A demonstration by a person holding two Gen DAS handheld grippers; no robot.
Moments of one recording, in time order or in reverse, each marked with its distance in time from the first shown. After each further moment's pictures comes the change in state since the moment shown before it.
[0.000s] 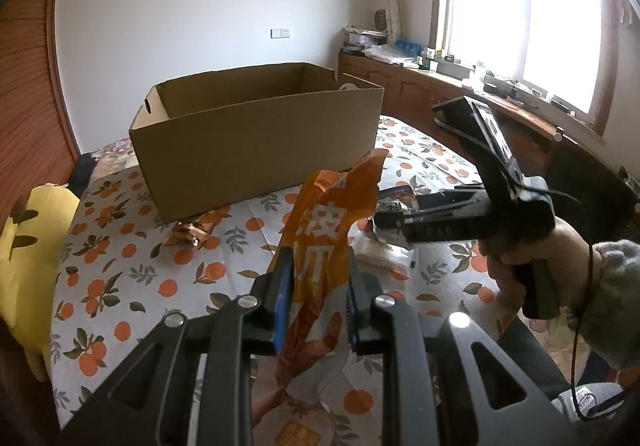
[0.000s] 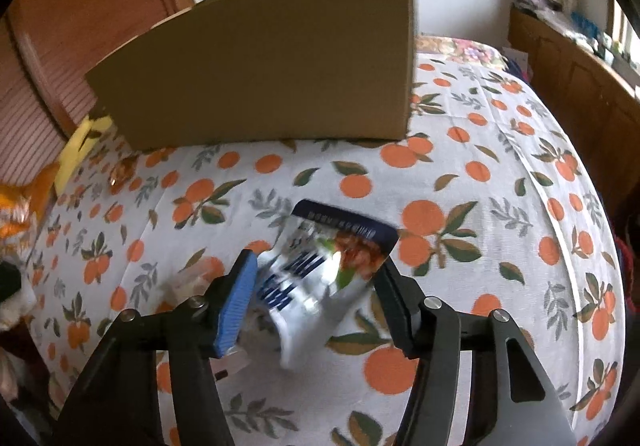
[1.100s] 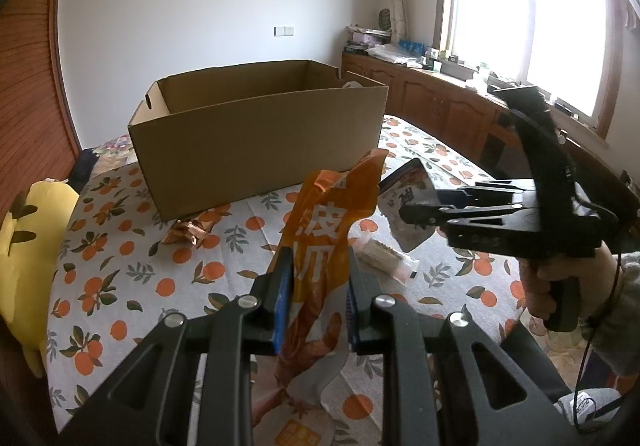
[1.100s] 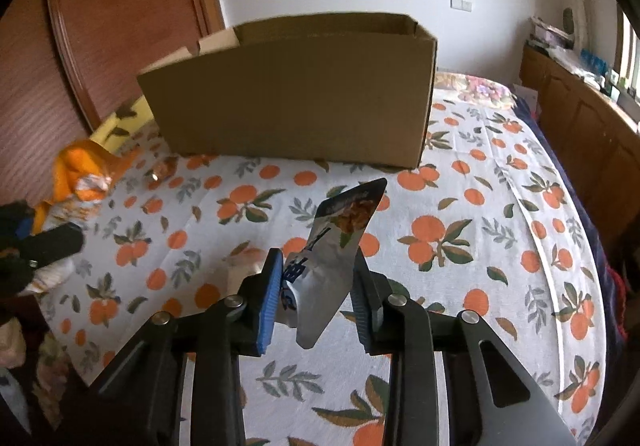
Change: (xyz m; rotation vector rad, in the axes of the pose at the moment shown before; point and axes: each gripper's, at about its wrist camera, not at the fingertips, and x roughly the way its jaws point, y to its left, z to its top) left arm 0.006 0.001 0.000 -0.017 0.003 0.003; right arm -0.043 0.015 -0.010 -0.067 -0.105 0.028
